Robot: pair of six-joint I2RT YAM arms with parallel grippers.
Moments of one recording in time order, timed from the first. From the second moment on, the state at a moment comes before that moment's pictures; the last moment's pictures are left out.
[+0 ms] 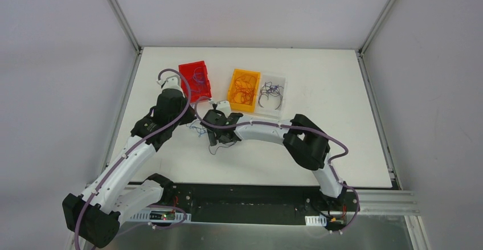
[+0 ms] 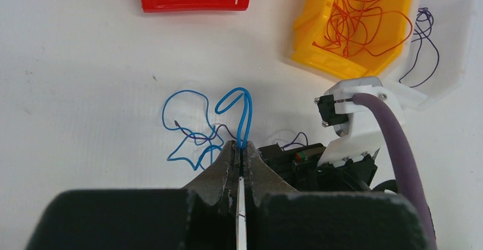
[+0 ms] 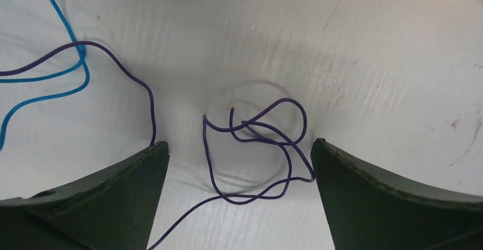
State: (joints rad) left arm -0.42 0.92 0.83 -0.52 -0.24 -0.56; right arm 1.13 2.10 1.56 -0.64 0.42 0.74
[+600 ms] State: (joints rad) left arm -0.42 0.88 0.80 -0.52 -0.24 -0.59; right arm 1.11 1.95 1.37 -0.51 0.42 0.79
